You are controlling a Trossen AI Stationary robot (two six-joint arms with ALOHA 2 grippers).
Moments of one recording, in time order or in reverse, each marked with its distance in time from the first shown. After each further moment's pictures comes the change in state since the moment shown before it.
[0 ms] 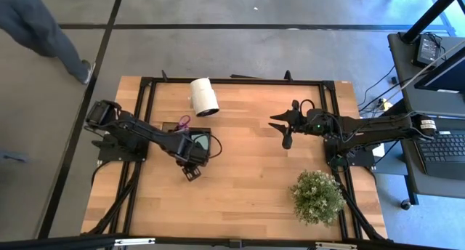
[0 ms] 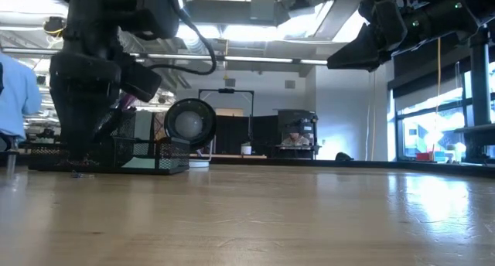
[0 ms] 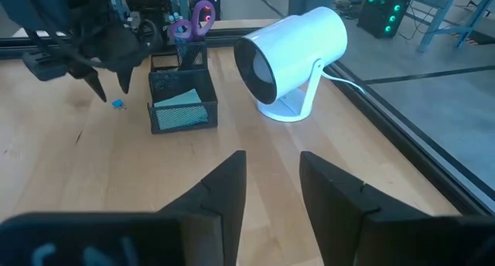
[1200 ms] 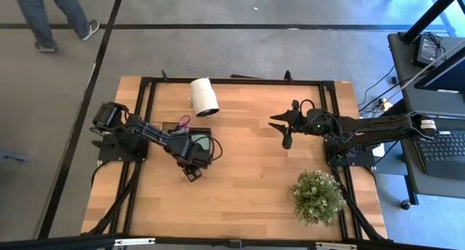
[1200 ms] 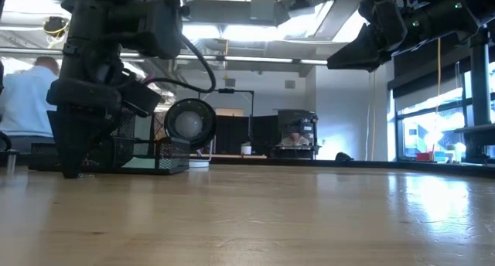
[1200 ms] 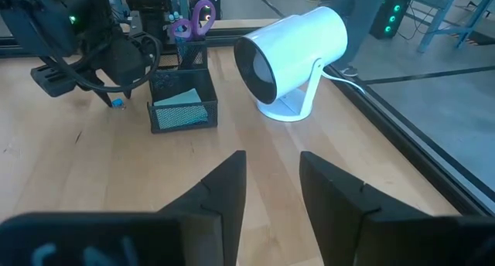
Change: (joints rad) left arm 0.003 0.109 0.003 0.015 -0.022 -0.042; right arm 0.000 0.000 -0.001 0.000 0.000 -0.003
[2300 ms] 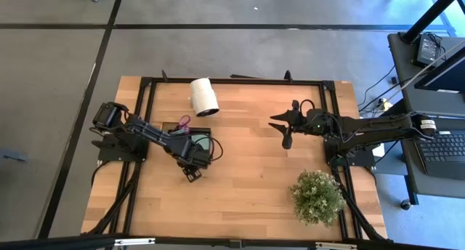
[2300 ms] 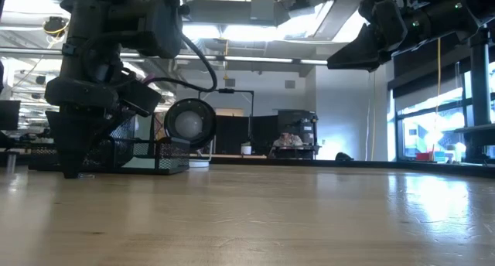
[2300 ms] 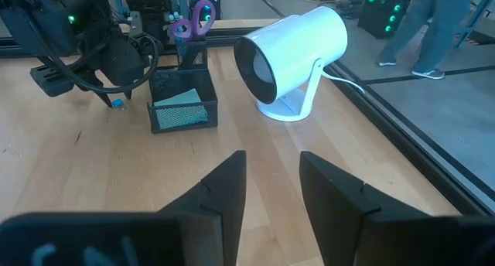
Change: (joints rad) left arm 0.000 0.001 -0.002 0.014 -0.012 0.042; right arm 0.000 0.000 0.000 0.000 0.000 0.002
